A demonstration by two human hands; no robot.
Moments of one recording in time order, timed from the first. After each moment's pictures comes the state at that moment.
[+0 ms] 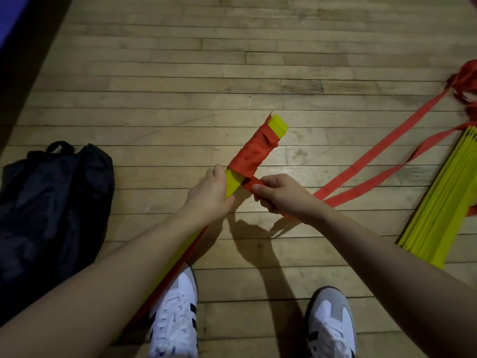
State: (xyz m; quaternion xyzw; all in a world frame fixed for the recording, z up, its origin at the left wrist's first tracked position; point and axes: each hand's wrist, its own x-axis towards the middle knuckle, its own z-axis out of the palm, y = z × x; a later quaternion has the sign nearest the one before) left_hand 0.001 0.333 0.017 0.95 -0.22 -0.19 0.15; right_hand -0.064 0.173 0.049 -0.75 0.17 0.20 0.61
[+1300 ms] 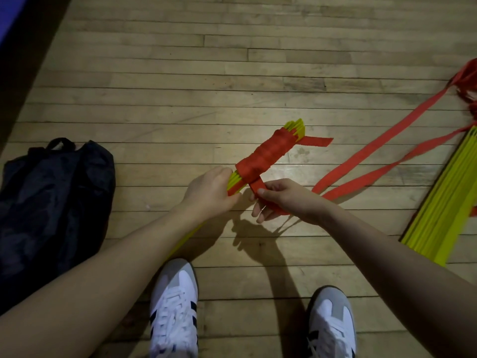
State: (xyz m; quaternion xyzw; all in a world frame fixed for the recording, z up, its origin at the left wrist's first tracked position) left_hand 0.004 0.338 0.025 0.93 -0.28 -0.15 0.16; right_hand -0.067 0.162 0.042 -0.69 0.17 0.31 0.63
